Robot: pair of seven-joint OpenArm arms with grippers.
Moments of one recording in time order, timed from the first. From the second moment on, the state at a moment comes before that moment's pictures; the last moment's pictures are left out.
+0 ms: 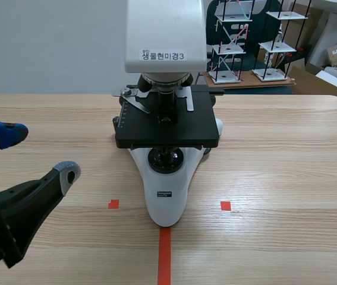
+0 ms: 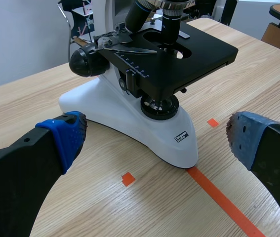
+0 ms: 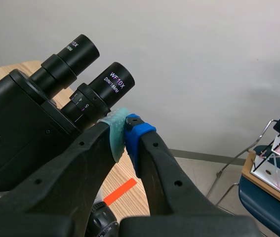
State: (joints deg) left arm 47.4 -32.3 -8.4 120.2 -21.3 -26.4 -12.2; right arm 46.2 44.1 -38.8 83.8 50.6 23.6 -8.5
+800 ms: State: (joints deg) left arm 47.4 -32.3 -8.4 120.2 -21.3 -26.4 -12.2; right arm 46.2 44.1 -38.8 83.8 50.5 23.6 -7.9
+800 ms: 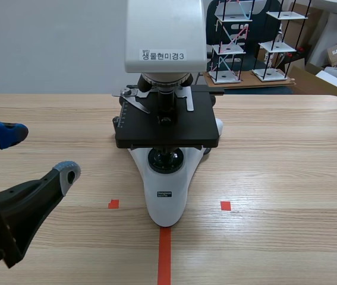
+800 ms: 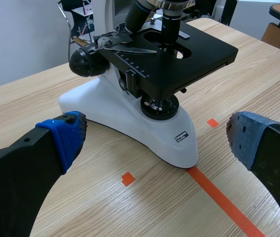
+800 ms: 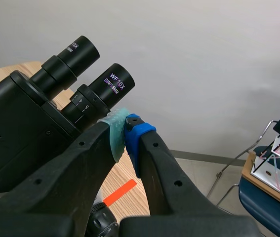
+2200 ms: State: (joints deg) left arm 47.4 -32.3 -8.4 120.2 -21.4 -26.4 -12.2; right arm -14.2 44.5 6.8 112.8 31.8 26.0 0.5
